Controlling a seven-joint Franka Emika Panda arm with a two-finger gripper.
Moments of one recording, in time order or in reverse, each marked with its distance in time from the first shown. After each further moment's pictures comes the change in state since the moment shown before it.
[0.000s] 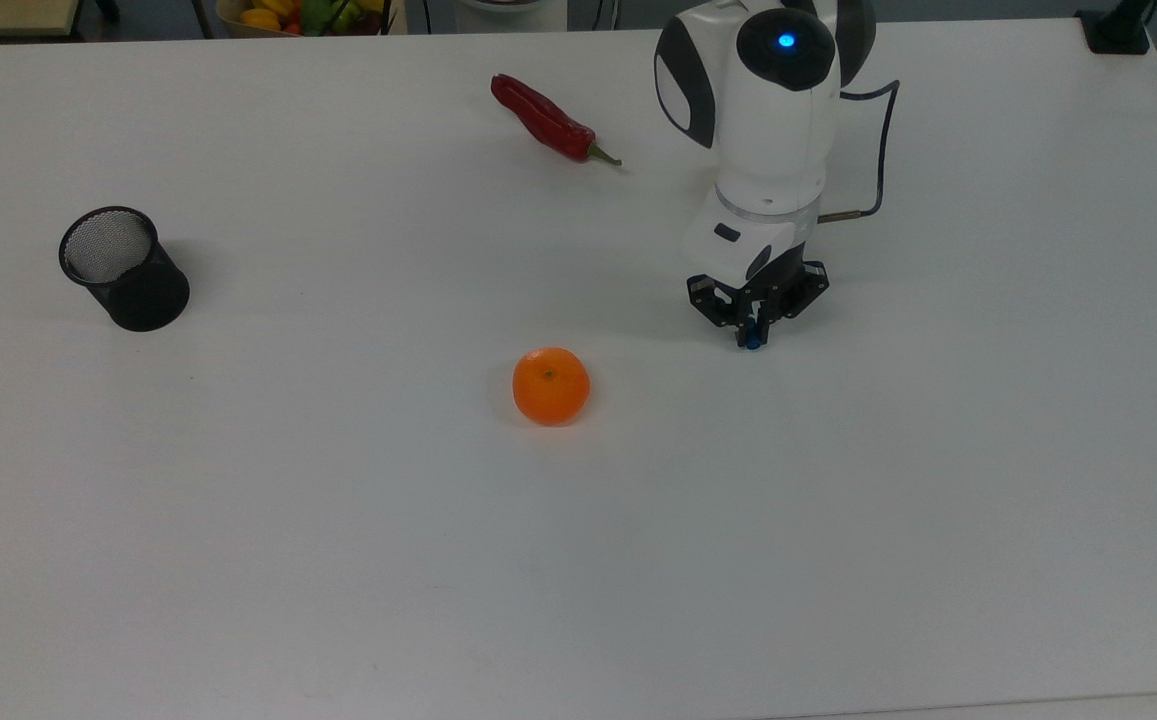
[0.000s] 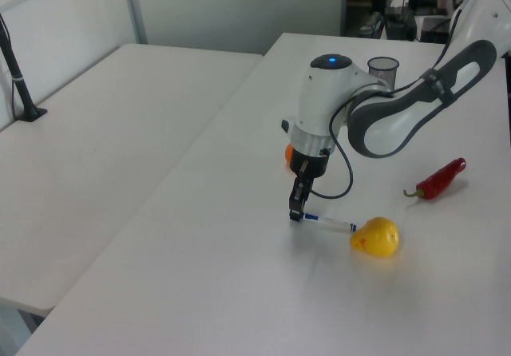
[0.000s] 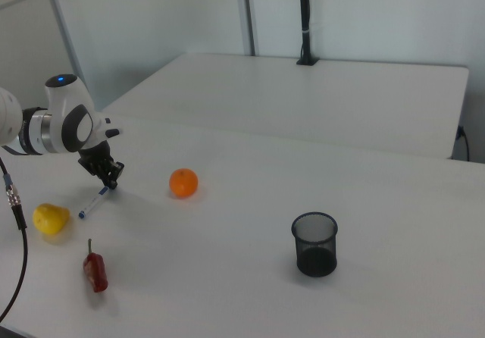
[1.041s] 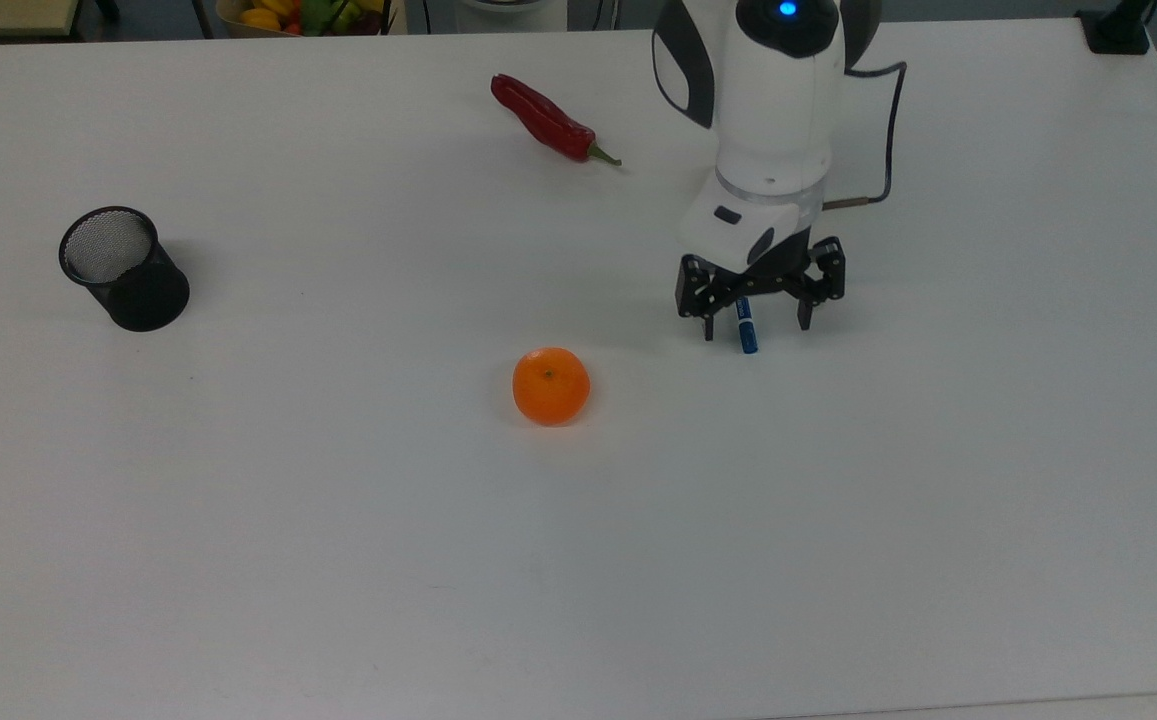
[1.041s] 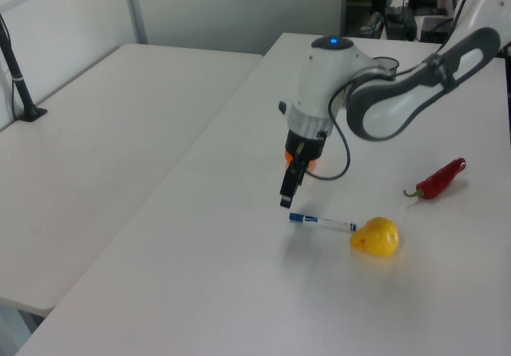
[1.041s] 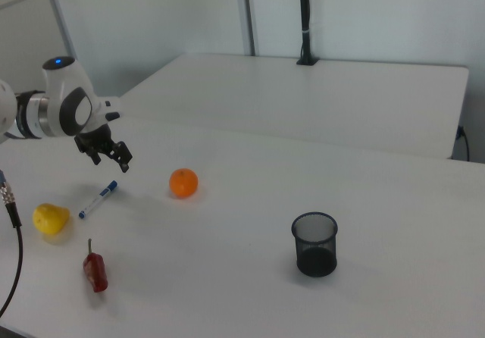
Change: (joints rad) arm -0.016 -0.049 -0.003 0.030 -0.003 -0.041 0.000
